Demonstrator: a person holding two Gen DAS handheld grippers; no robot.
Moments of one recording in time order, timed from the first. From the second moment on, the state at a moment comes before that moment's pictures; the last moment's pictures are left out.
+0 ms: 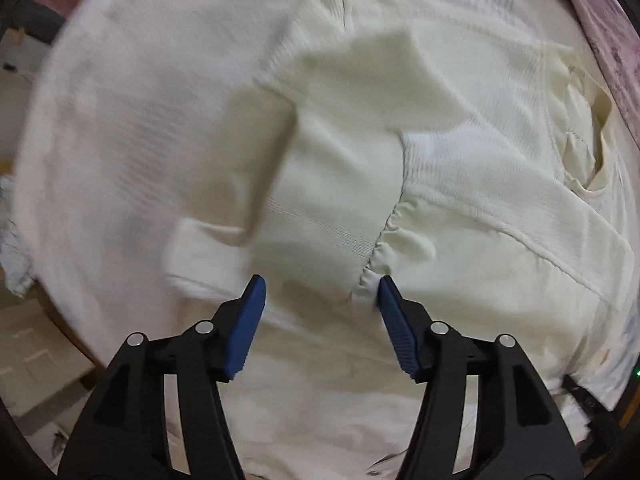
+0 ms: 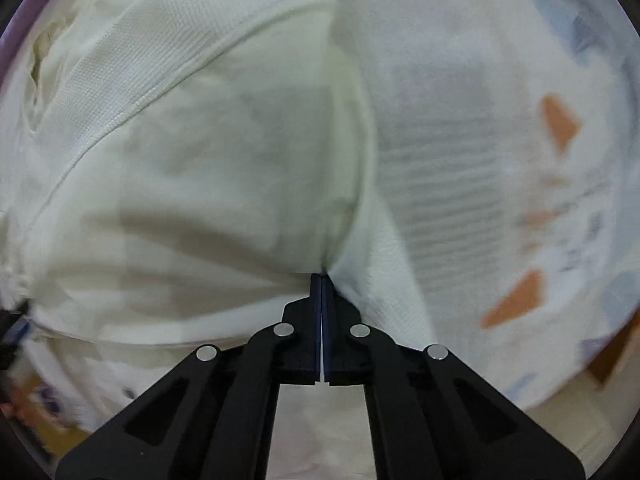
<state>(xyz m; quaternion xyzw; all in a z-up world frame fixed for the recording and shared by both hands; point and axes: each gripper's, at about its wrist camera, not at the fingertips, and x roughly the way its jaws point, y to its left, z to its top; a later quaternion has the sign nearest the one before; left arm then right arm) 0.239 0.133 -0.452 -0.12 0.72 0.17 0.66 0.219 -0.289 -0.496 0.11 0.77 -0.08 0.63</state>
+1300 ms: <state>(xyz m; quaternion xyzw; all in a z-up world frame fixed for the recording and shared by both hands) 0.247 0.062 -0.509 -0.09 0.76 0.07 0.64 0.230 -0.295 -0.524 0.05 0.80 -0.05 0.59</state>
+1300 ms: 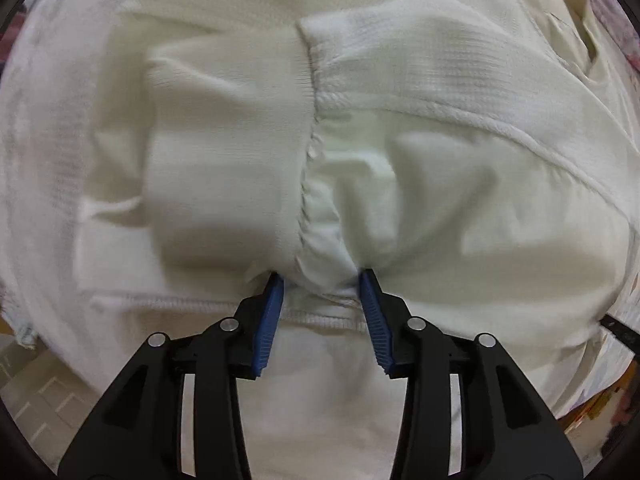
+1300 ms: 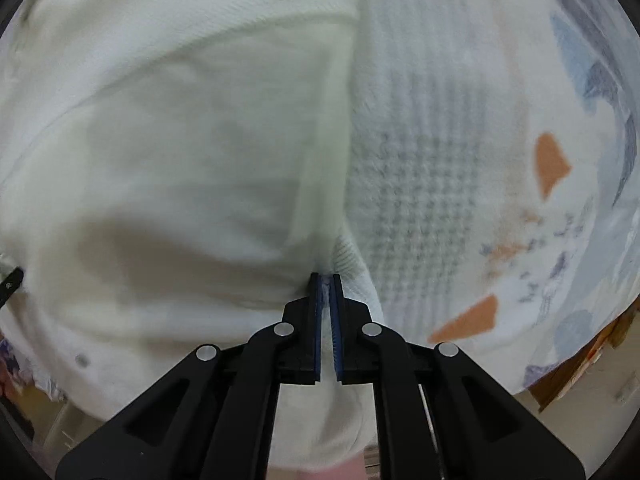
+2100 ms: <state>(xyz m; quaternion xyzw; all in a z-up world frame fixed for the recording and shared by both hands) 0.271 0.173 -0.402 -0.18 0.70 0.08 0.68 0.338 -0.180 -0.369 0.18 0.72 0.18 0.64</state>
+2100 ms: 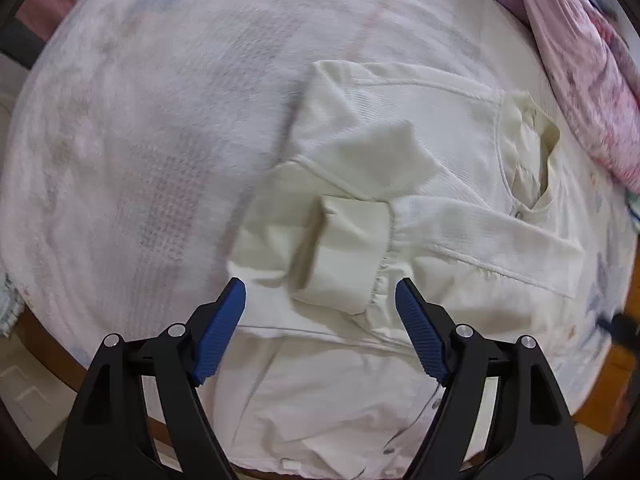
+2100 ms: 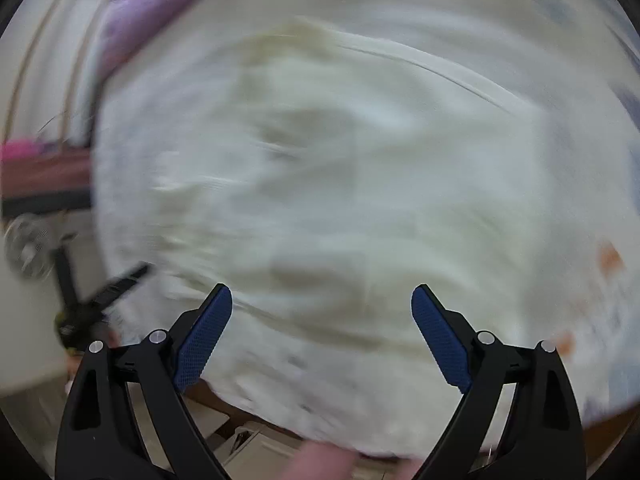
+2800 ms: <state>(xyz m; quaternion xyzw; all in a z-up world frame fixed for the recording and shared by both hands) 0.114 0.273 -0.504 -0.62 0.54 0.26 0.51 0.420 0.183 -0.502 -0.13 0.78 0.37 0.49</state>
